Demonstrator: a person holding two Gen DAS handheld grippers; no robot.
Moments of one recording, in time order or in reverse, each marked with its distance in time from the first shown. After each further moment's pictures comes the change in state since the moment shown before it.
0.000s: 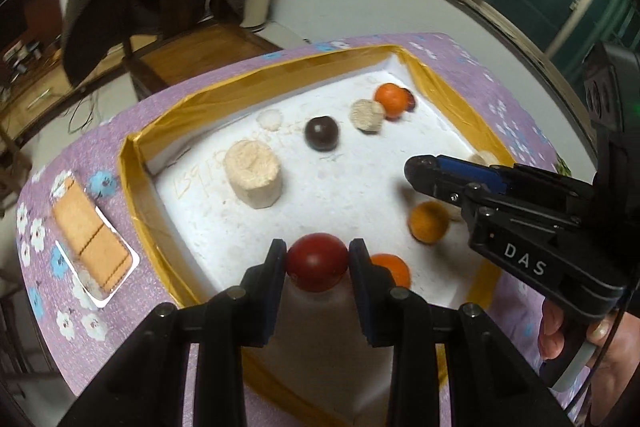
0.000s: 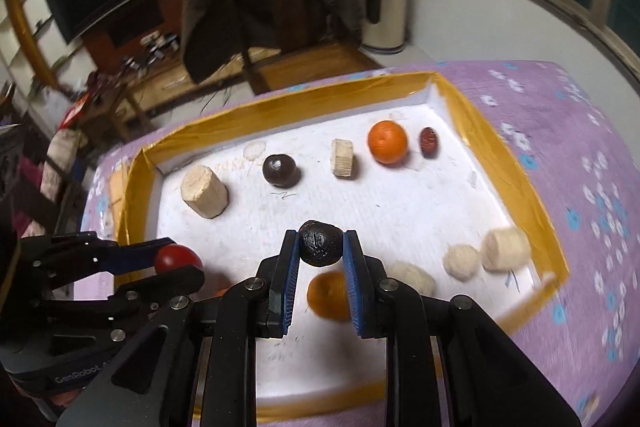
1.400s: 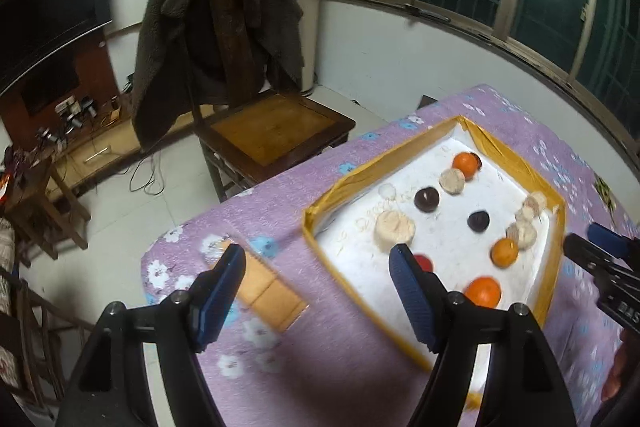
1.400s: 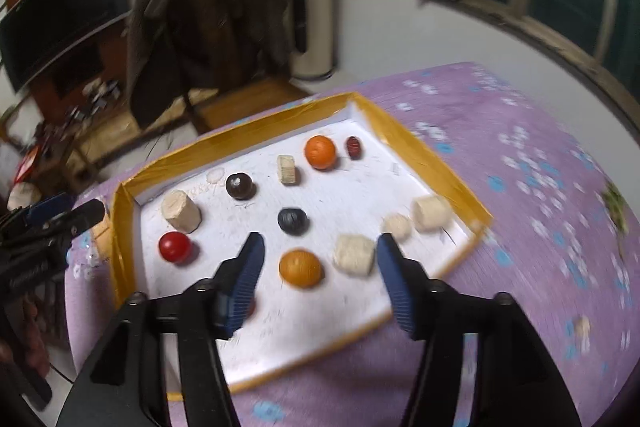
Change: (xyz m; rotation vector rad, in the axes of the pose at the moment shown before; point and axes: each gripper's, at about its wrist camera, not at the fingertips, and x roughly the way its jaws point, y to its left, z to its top) left arm -0.069 0.063 0.003 0.093 -0.238 0.187; right arm -0.078 0.025 -0.045 0.222 -0.186 -0.282
